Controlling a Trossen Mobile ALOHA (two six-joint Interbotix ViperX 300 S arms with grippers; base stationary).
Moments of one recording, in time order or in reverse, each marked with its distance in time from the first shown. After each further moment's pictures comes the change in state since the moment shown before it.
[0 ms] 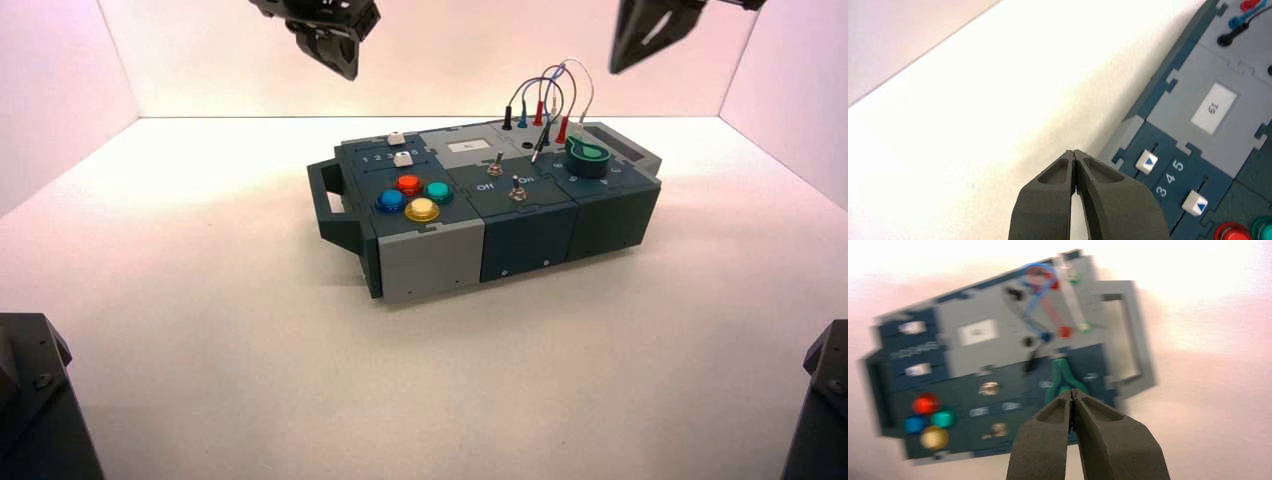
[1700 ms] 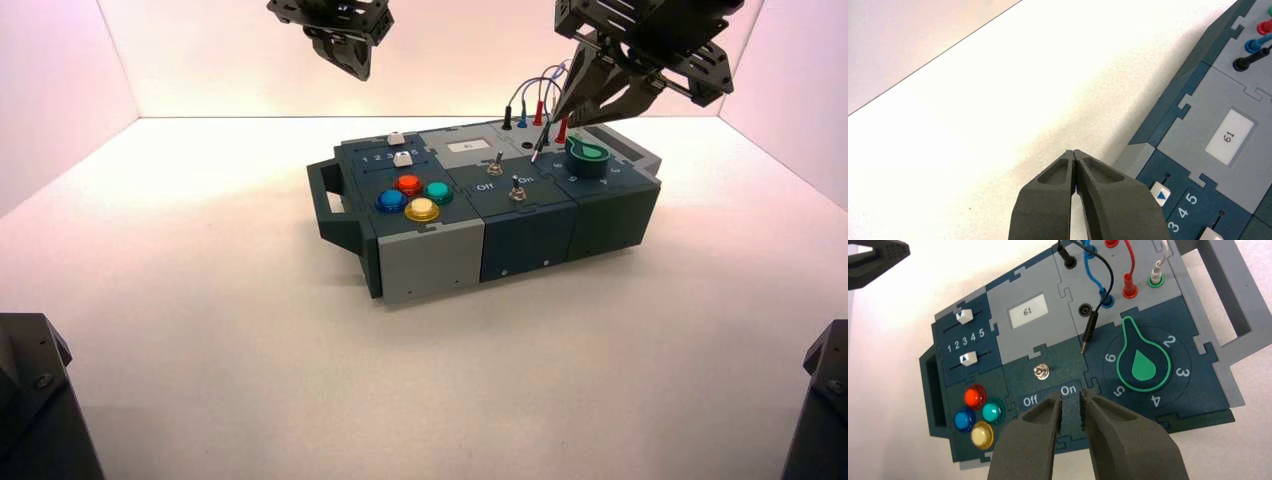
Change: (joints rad) left arm 0.000 0.089 -0.072 -0.018 -0.032 -0.002; right arm 0.153 -0.032 0.290 0.255 -0.436 0.005
